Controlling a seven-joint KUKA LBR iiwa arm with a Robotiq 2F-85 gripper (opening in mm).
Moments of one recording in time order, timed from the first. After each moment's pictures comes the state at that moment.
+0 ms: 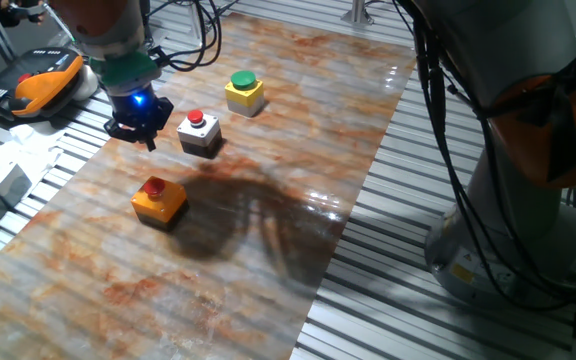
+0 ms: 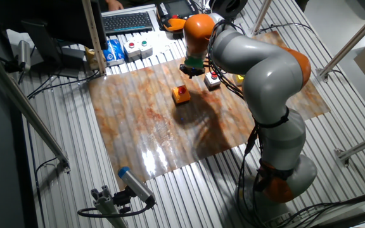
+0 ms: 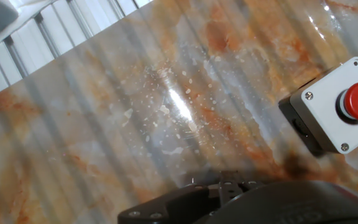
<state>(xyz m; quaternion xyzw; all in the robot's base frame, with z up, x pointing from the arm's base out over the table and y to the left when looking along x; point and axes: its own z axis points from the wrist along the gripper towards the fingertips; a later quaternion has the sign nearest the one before) 0.641 0.114 0.137 0.24 0.97 -0.02 0.06</state>
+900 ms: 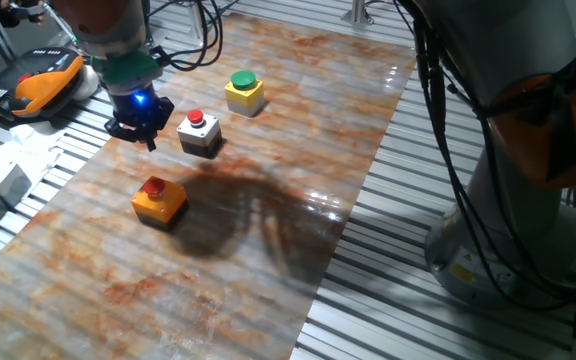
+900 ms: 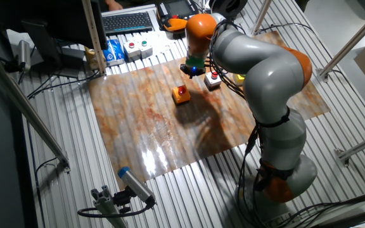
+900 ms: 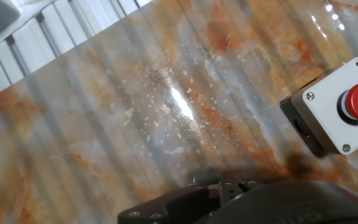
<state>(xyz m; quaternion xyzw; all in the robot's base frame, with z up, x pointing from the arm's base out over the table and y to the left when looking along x) 0.641 0.114 0.137 0.23 0.97 -0.01 0.05</state>
